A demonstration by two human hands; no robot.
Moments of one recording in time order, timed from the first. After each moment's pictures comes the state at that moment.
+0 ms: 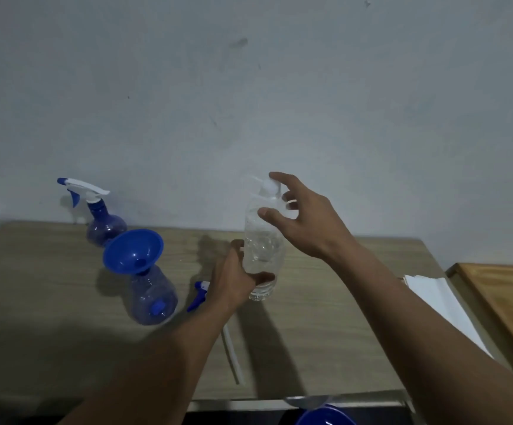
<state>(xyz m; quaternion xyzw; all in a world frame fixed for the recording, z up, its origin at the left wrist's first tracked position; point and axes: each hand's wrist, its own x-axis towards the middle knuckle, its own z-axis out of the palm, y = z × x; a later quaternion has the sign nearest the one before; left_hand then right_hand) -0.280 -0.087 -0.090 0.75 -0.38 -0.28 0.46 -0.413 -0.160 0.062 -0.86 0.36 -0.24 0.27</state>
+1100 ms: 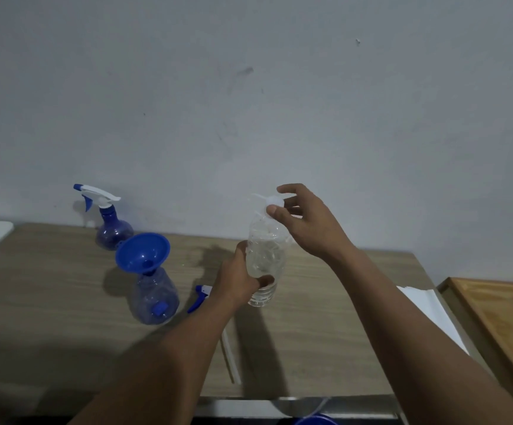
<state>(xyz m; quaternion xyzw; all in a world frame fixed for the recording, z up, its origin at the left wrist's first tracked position) -0.290 -0.084 -0.067 0.76 -0.41 -0.27 0.42 -0.419 -0.162 0.073 -0.82 0.36 -0.27 0.36</state>
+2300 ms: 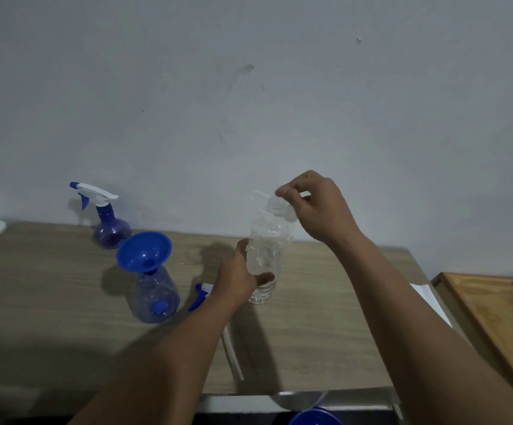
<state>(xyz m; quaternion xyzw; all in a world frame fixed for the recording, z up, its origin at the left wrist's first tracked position) -0.286 -0.085 -0.071 0.74 -0.42 -0.28 0.44 -0.411 -0.166 0.097 -0.85 0.35 -0.31 0.23</state>
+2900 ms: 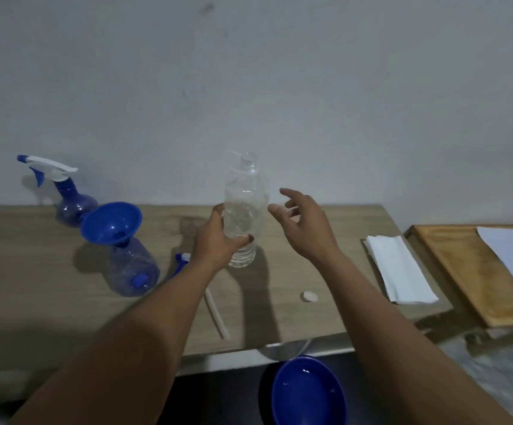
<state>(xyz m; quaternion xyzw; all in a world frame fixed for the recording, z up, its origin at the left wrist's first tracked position) -0.281 -0.091 -0.088 0.73 -0.42 -0.25 0.49 -0.463 -0.147 -0.004 -0.78 0.46 -0.31 0.28</state>
